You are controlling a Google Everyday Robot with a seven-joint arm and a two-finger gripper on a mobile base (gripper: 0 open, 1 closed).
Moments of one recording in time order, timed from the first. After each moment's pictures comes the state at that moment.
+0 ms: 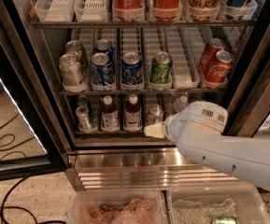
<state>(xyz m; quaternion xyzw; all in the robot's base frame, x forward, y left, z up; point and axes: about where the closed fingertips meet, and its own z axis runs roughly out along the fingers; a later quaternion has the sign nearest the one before) 0.564 -0.125 0.695 -0.10 0.93 0.00 0.36</state>
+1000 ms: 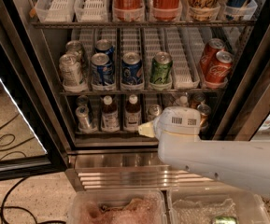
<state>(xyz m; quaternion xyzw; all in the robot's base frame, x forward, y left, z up) 0.570 -0.103 0.704 -0.10 0.91 -0.06 0.39</state>
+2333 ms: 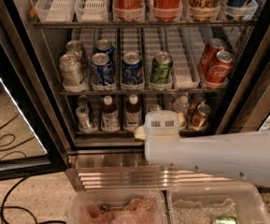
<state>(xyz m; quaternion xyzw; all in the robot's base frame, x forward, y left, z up) 0.592 -0.086 0.667 -0.15 0.91 -0.11 0.38</state>
